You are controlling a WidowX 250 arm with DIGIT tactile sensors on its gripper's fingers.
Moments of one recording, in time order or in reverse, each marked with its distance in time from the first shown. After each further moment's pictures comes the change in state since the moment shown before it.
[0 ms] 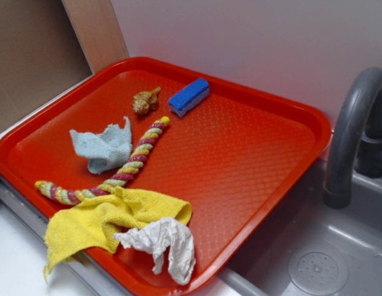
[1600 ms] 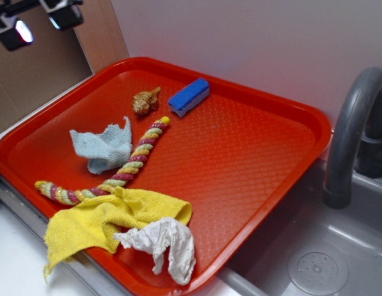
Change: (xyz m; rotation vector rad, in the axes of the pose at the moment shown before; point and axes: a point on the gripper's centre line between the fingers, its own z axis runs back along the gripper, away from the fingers) arm 0.119 -0.040 -0.096 -0.041 -0.125 0.762
